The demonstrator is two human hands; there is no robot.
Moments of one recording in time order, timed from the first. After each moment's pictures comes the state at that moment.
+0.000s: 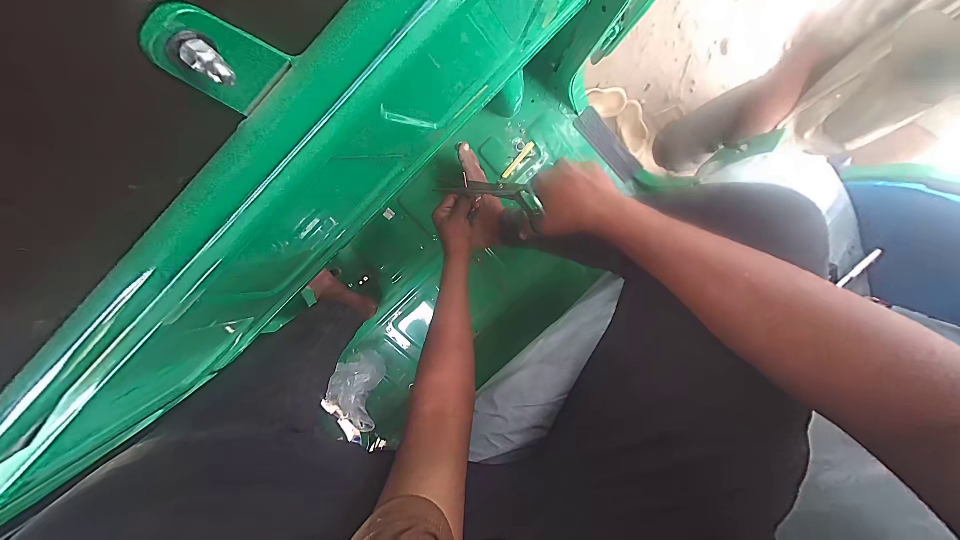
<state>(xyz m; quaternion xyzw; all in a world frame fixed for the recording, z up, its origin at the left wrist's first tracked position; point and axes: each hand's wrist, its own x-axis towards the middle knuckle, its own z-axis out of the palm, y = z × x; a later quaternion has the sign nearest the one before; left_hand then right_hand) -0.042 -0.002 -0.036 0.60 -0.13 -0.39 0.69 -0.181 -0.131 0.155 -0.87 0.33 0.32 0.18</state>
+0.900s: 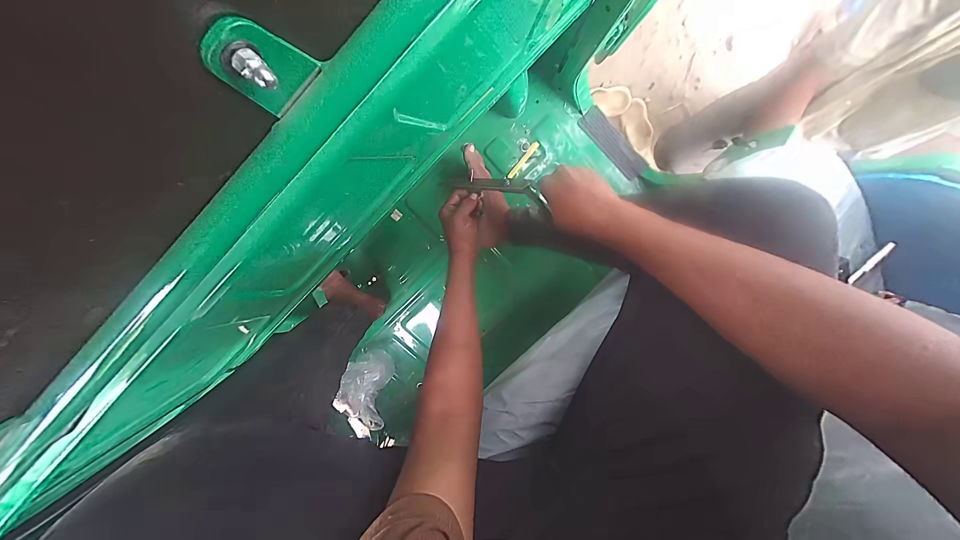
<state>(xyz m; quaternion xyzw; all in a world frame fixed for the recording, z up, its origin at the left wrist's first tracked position) -0.038 0.000 -0.033 0.53 -0.13 -0.43 0.72 -0.182 -0.120 0.149 -0.87 0.34 0.30 0.18</state>
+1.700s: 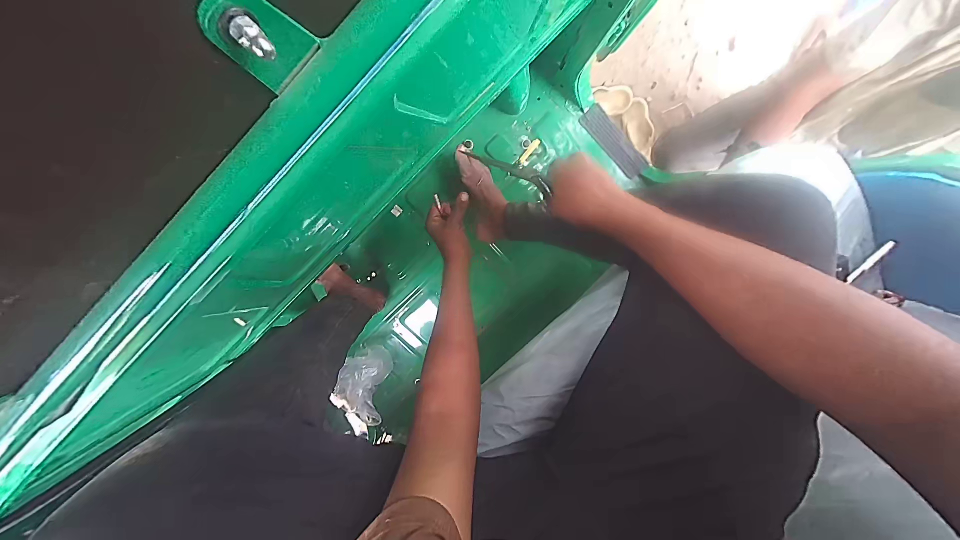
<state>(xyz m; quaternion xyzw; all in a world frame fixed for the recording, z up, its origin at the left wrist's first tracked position) -0.035 0.021 -0.047 0.64 -0.09 -0.29 0.70 -0.184 -0.126 0.151 -0.81 0.45 0.27 0.26</state>
